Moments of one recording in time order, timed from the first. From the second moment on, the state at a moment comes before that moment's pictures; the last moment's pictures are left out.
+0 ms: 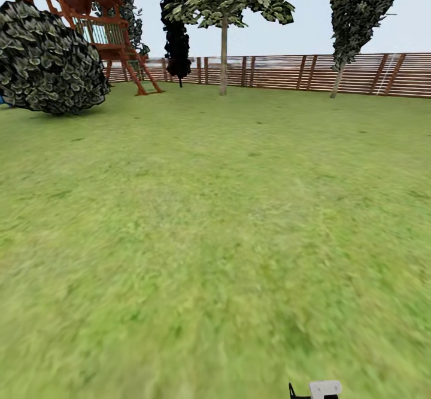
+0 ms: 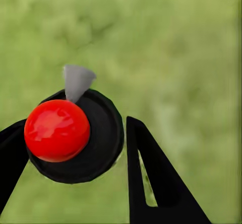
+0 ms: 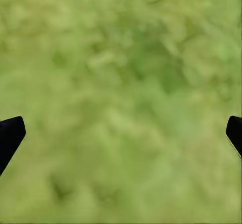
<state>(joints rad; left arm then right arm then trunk) -0.30 0.16 0.09 -0.04 0.12 -0.44 0.05 -0.37 -0.05 0.28 -0.03 -0.14 -0.60 -0.13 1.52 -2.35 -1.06</state>
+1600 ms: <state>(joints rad) -0.30 0.16 0.09 -0.04 0.12 -0.44 0.05 -0.37 -0.05 0.28 -0.03 -0.14 -0.60 -0.13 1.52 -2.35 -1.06</state>
